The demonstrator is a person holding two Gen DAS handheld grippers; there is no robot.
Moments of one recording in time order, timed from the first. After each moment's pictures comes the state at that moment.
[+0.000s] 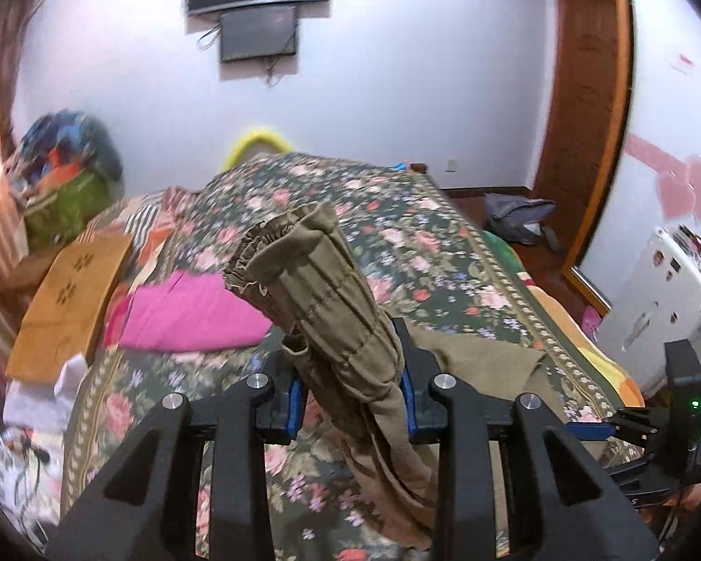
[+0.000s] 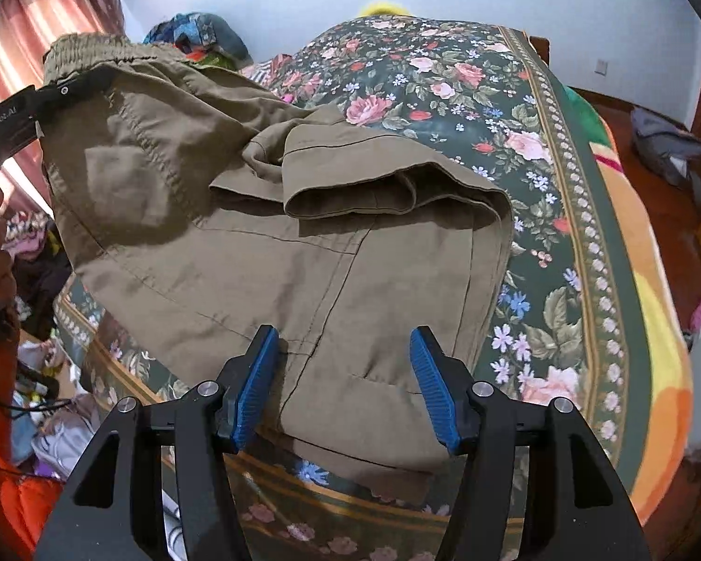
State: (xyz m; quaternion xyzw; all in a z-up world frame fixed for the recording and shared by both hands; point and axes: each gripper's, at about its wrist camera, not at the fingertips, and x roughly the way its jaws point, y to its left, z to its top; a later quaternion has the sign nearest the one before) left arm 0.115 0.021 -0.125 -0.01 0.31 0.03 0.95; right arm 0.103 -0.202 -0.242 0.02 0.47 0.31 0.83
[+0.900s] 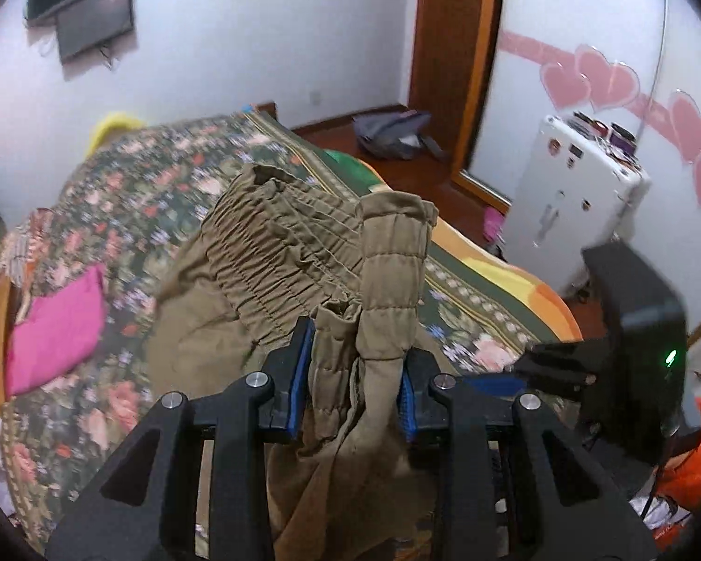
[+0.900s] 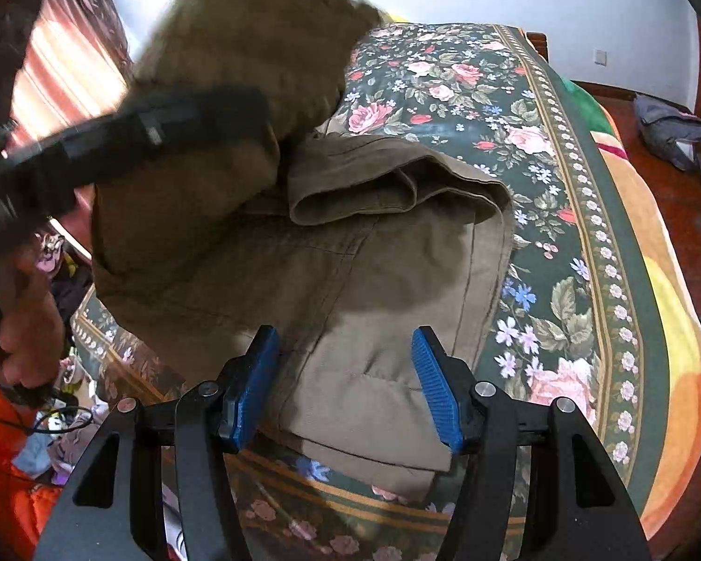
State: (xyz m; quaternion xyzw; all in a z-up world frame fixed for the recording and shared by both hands) left arm 0.149 -0.105 -0.179 0.06 0.40 -0.17 0.90; right arm 0.099 -0.216 -0.244 0.05 0.45 0.32 0.83
